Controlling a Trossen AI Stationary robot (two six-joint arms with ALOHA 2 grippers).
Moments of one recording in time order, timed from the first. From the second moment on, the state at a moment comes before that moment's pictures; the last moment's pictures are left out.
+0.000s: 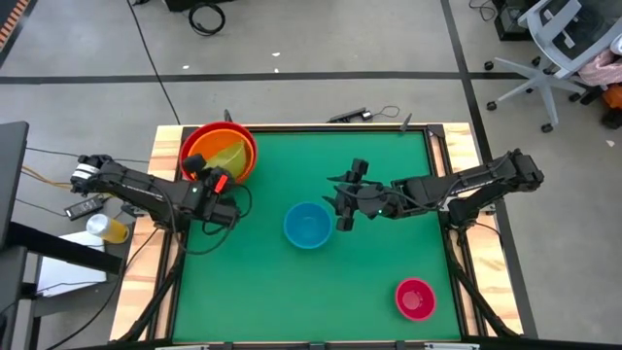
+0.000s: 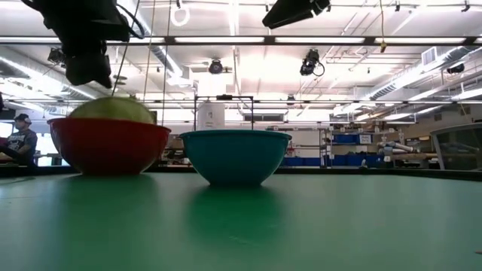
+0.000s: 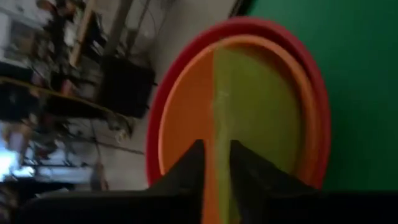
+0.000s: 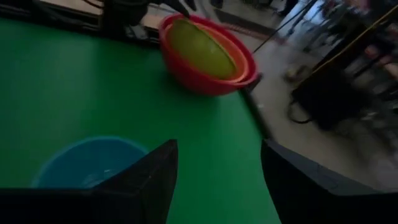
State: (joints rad) left arm -0.21 1.18 0.90 -1.45 -0.99 -0.77; right arm 0.20 1.43 1.19 -0.32 0.61 -0.08
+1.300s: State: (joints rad) left arm -0.22 1.18 0.90 -0.59 -0.63 -0.41; right arm -0.02 1.92 1.18 -0.29 0.19 0.29
